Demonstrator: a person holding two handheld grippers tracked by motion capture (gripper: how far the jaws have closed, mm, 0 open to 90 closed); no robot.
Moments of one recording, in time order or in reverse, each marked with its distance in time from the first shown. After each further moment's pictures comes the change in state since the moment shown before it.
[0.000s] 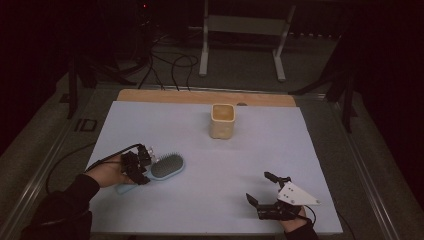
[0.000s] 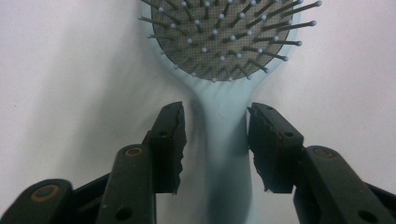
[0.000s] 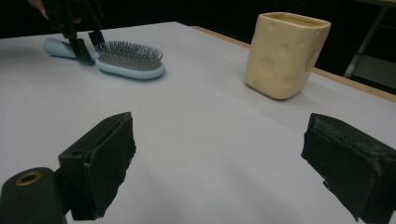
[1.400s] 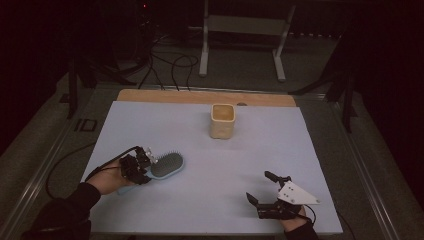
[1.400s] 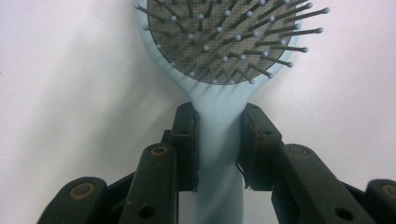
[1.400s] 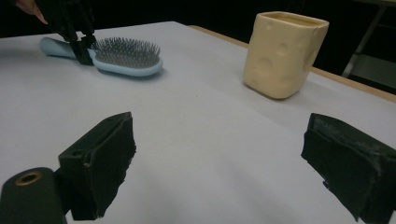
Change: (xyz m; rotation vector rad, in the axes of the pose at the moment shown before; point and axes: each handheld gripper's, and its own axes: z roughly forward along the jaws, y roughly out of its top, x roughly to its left) left arm -0.010 -0.008 -0.002 -0.108 0.037 -0.074; right arm -0.001 0.001 0.001 -0.001 -0.009 0.011
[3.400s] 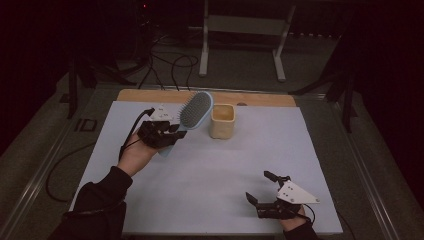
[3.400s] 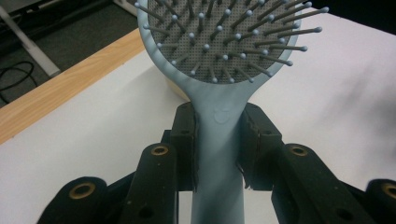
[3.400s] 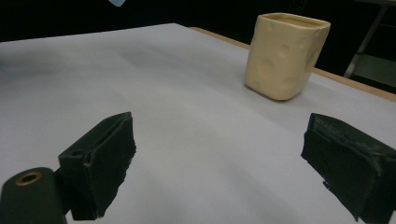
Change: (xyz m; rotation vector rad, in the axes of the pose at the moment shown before) left arm -0.010 0.093 -0.082 -0.652 0.088 -0.132; right arm 0.000 0.001 0.002 -0.002 0.005 0.002
